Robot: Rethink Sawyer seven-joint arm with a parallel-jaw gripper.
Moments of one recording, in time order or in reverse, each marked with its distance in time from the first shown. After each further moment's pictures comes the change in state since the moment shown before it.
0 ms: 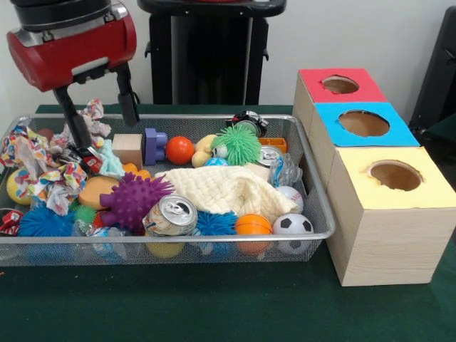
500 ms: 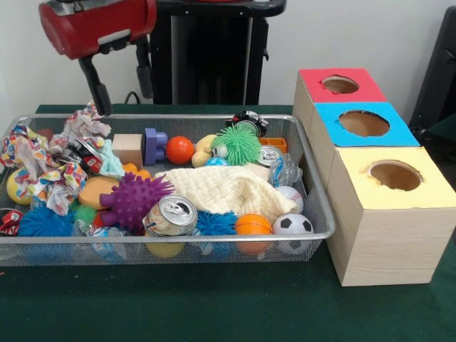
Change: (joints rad) arm -0.024 -0.129 -0.036 0.225 0.055 -0.133 0.001
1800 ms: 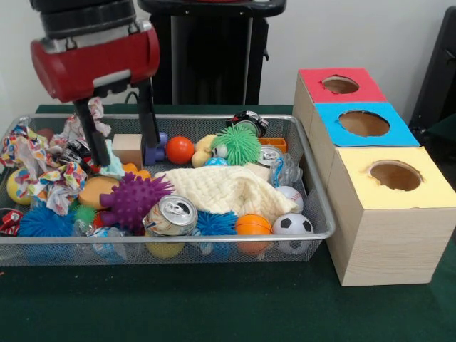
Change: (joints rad) arm 0.063 0.136 -0.017 -0.189 0.019 -0.075 0.000
